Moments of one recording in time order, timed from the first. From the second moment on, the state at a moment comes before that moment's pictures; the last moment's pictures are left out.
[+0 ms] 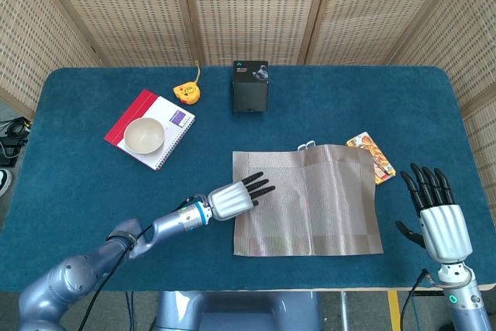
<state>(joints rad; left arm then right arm) -1.05 -2.02 0.12 -0.58 1.81 1.04 -0.12 0.15 -1.29 0.07 -1.39 -1.65 1.64 -0.02</state>
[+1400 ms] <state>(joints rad) -0.87 -1.66 0.22 -1.05 1.81 1.13 0.13 0.14 -1.28 0.05 -1.41 -1.70 1.66 -0.02</state>
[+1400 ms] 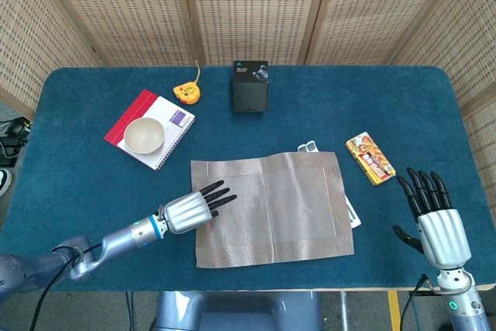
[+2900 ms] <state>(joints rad) -0.69 -1.57 0.27 -0.96 1.88 1.21 0.12 0.13 -1.27 0.05 -1.43 -1.73 1.68 -0.03</state>
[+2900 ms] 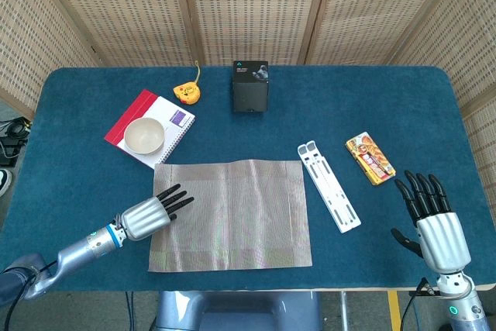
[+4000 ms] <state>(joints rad) -0.65 -1.45 0.16 -0.94 1.80 1.38 -0.13 0.13 -1.27 0.05 -1.43 -1.73 1.67 -0.04</state>
